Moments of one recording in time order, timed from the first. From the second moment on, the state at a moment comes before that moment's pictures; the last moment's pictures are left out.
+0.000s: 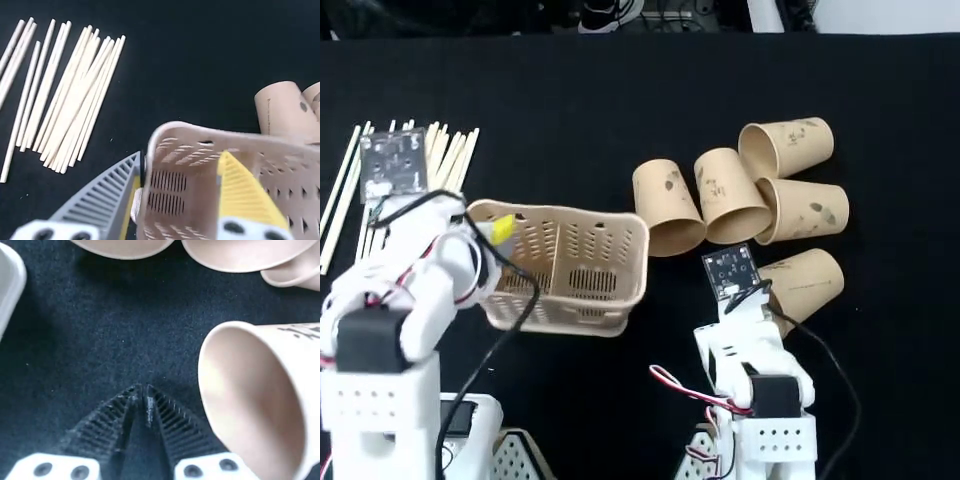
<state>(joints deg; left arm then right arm) -4.3 -60.6 31.0 80.5 7.3 -1.1 -102.7 97.0 72.5 15.4</state>
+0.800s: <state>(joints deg) -31.6 -85.8 33.6 81.4 -2.1 -1.1 -102.7 97.0 72.5 15.4</state>
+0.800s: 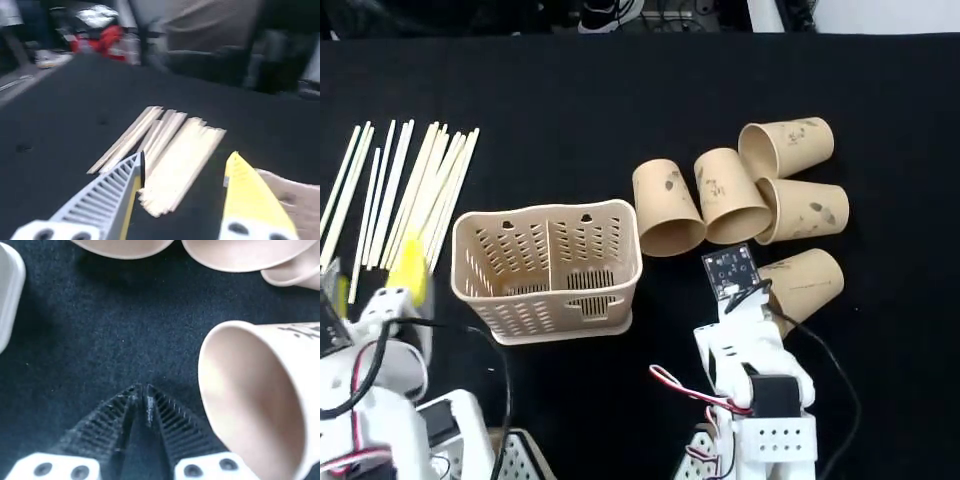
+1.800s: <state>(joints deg) -61.5 -103.9 96.3 65.5 -13.1 -13.4 -79.4 81.3 40.7 45.1</state>
